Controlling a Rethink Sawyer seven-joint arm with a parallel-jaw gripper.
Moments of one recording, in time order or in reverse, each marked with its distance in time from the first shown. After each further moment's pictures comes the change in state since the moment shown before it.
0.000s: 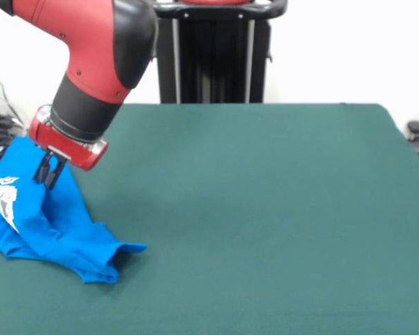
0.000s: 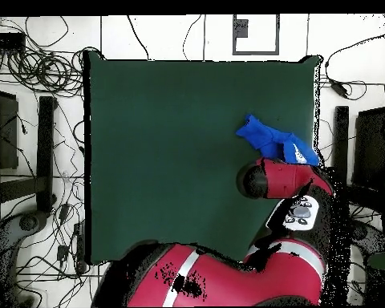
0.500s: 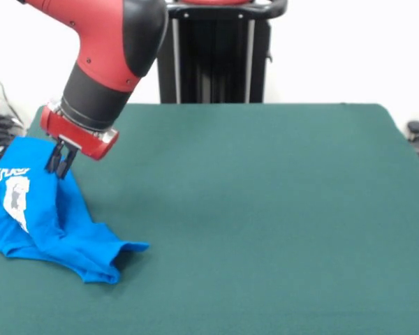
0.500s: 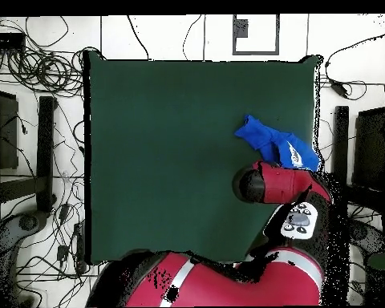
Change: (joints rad) arm 0.013 -0.044 0.000 0.060 0.032 0.000 0.000
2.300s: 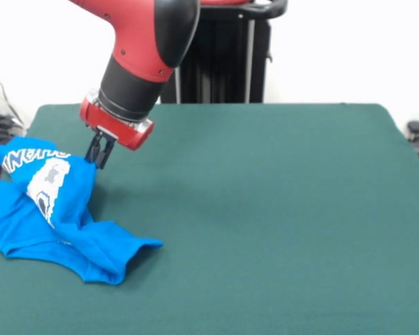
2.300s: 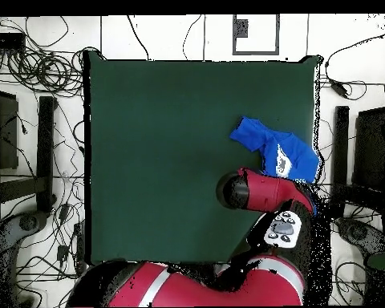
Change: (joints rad) arm 0.059 -0.029 -0.002 0.112 0.117 0.000 0.000
